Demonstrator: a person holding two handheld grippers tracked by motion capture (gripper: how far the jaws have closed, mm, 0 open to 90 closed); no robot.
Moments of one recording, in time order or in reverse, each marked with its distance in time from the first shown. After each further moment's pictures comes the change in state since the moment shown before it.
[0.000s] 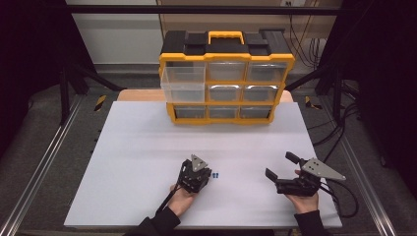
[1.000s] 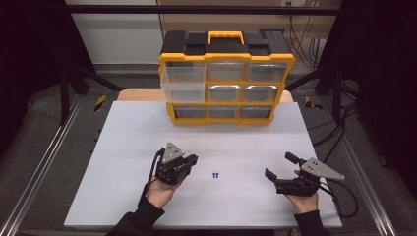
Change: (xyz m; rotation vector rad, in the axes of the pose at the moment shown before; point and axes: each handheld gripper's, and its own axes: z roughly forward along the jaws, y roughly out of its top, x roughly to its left) left arm 0.033 0.032 -0.080 -0.167 -0.053 -0.005; right arm -0.001 -0.001 0.001 0.018 -0.002 -0.011
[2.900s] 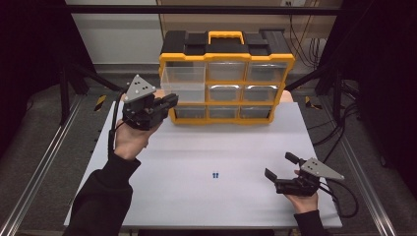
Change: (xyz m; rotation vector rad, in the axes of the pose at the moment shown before) left arm 0.035 0.158 -0.084 -0.182 0.096 0.150; right arm 0.000 0.000 0.000 0.000 -0.005 0.004
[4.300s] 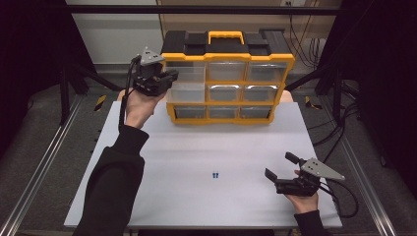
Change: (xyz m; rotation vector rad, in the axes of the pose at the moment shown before) left arm 0.049 0.022 0.069 0.070 0.087 -0.009; right arm -0.002 0.000 -0.001 -0.009 0.005 -0.021
